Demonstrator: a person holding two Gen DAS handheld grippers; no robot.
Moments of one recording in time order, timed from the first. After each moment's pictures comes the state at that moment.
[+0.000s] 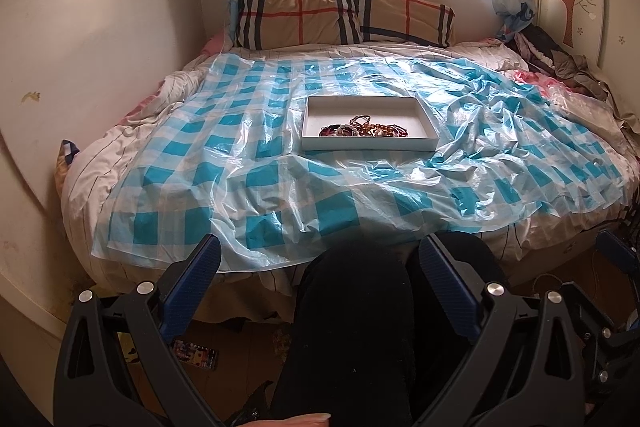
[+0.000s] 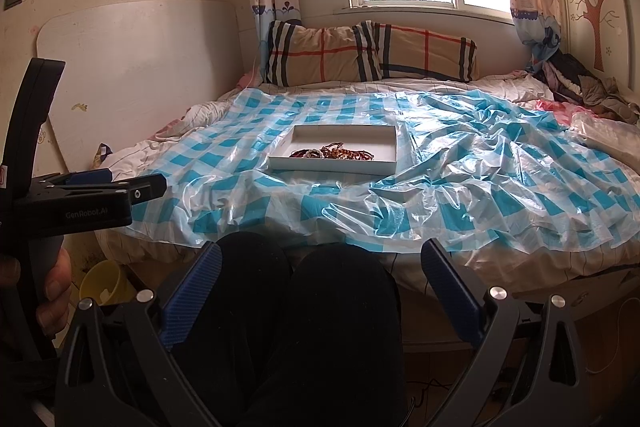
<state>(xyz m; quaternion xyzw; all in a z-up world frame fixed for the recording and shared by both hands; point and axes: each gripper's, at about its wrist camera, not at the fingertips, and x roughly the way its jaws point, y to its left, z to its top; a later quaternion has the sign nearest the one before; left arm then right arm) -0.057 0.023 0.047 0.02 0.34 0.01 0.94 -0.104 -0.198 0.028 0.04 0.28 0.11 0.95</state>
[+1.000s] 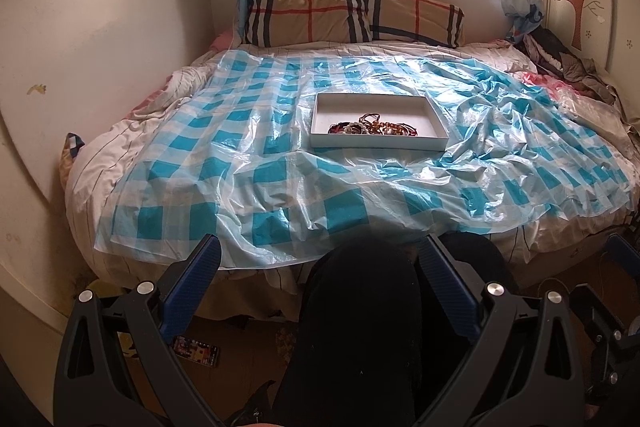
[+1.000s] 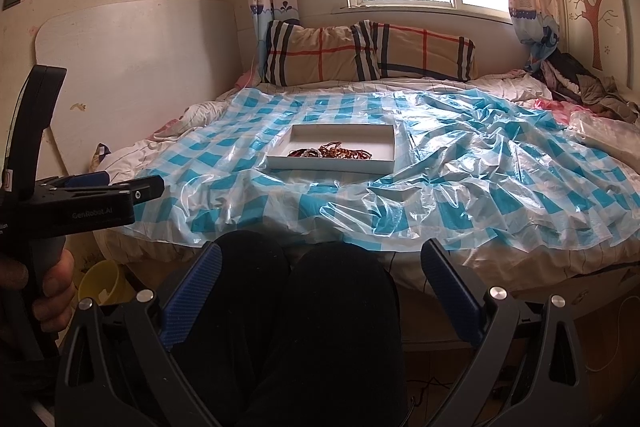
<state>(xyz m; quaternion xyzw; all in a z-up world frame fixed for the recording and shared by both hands) -0.052 0.024 0.040 0.02 0.35 0.02 0.94 -0.107 -0.199 0.028 0.03 0.28 0.10 0.95</state>
